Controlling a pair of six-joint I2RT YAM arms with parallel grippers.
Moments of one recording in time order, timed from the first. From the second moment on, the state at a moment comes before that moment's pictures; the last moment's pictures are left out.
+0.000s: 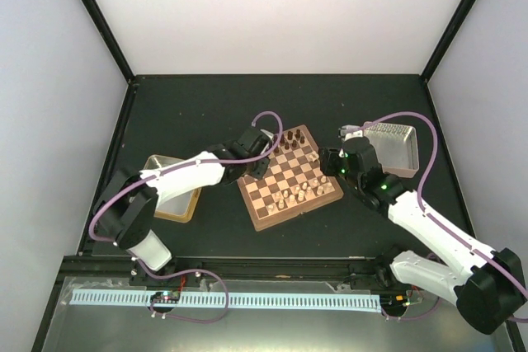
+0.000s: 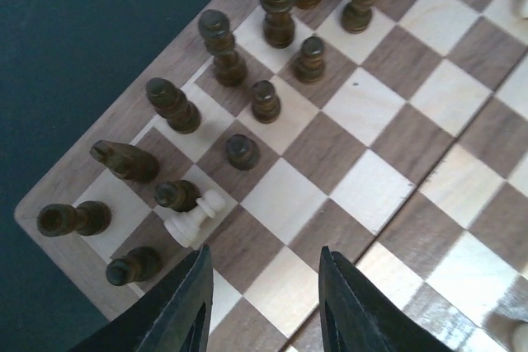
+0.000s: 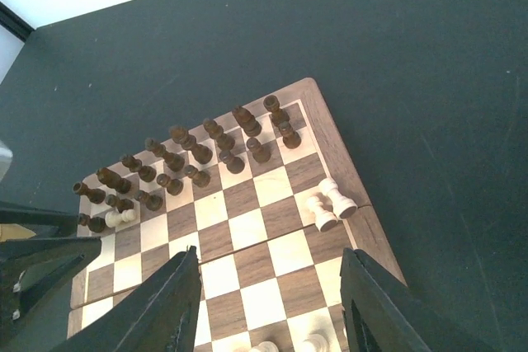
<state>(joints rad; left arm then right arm) -0.75 1.59 1.03 -0.38 -0.19 -0.24 0.58 1.01 0.70 -0.26 0.15 0.53</state>
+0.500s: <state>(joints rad) -0.75 1.74 1.16 -0.52 -0.33 -0.24 0.58 1.00 0.70 -0.28 0.17 0.55</state>
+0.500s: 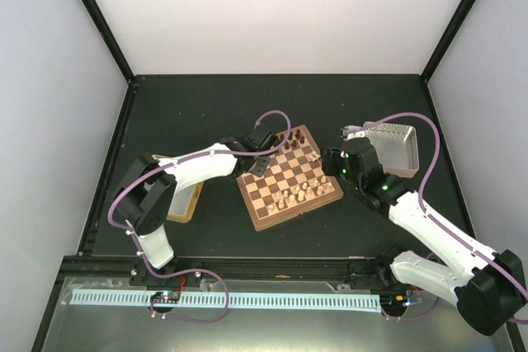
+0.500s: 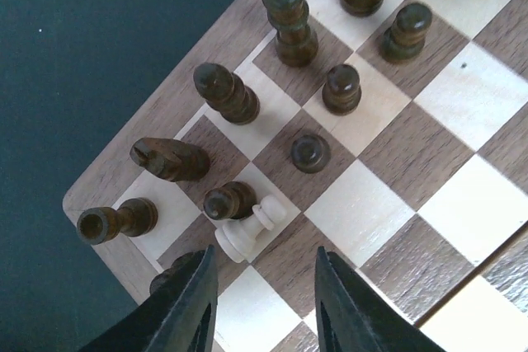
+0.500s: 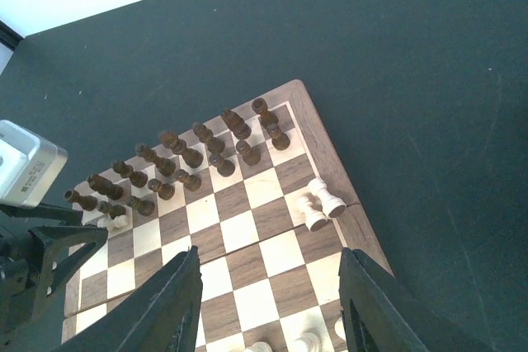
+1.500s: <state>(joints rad) -0.73 1.84 1.21 -0.55 -0.36 -0.22 0.58 1.00 0.69 -0.29 0.20 0.56</state>
